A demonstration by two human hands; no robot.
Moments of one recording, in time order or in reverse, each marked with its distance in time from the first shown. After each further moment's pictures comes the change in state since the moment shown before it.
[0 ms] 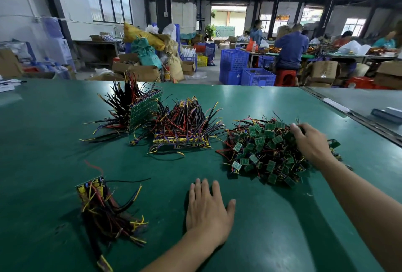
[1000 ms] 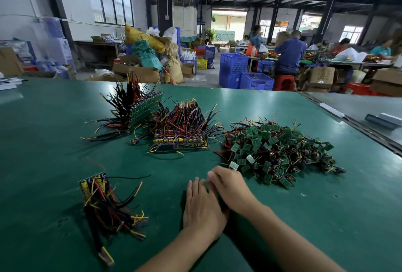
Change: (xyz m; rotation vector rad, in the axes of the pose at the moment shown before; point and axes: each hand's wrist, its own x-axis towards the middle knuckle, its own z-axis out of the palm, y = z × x) left_hand -0.002 -0.003 -0.003 -0.037 0.082 0.051; right_hand -0.144 -0.111 0.095 0.205 -0.416 -0.436
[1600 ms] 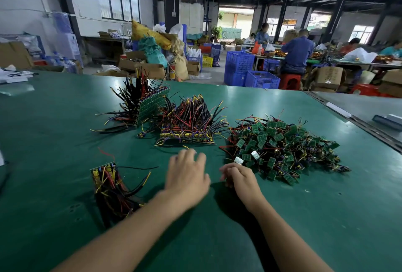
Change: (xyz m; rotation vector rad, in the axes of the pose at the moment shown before) left_hand 0.012 -0.039 -0.070 0.198 0.195 0.098; right_hand -0.006 0.017 0.008 0.486 0.148 0.366
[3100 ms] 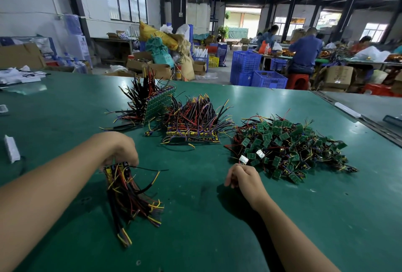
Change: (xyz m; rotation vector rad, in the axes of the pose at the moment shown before) left_hand 0.038 -0.149 -0.082 0.043 -0.940 -0.539; right_hand -0.004 0.001 -0.004 0.036 -0.107 -0.028
